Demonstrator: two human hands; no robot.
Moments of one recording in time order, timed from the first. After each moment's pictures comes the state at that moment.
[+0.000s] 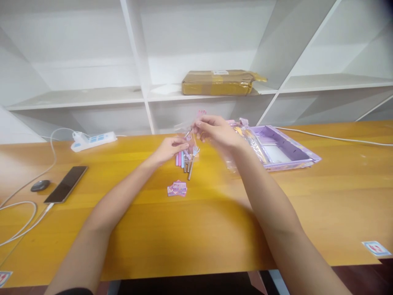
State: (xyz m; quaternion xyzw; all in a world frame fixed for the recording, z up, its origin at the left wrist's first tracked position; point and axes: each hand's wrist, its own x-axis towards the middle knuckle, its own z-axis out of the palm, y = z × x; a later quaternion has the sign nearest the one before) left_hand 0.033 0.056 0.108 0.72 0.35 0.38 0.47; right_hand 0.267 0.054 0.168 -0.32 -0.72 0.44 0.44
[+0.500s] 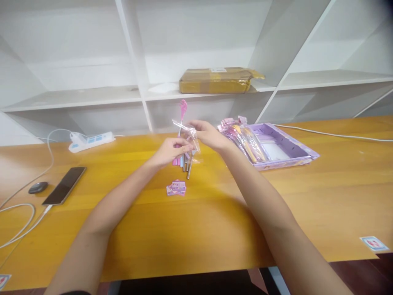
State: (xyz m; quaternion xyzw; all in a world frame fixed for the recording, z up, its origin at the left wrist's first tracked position) left_hand 0.047 0.034 0.123 0.71 0.35 0.37 0.49; right_hand 0.248 0.072 0.148 -0.28 -0.73 0.46 0.42
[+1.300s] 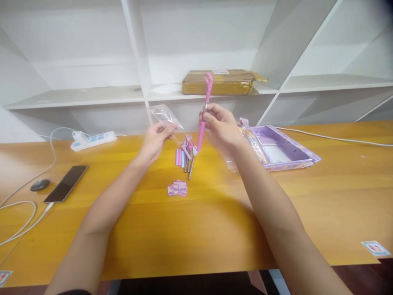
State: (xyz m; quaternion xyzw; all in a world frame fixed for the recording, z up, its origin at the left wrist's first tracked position) left_hand 0.023 0.047 0.145 0.57 0.30 0.62 0.45; right_hand 0.270 0.076 0.159 -0.25 -0.69 0.39 0.56
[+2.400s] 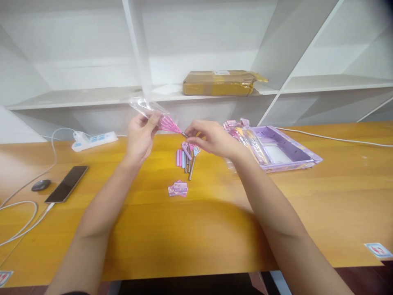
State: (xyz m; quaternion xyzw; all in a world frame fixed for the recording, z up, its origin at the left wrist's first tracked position) left_hand 0.006 0.034 0.174 0.53 0.28 0.71 0.36; right_hand 0.259 0.044 0.168 -0.23 -0.88 0.15 0.38
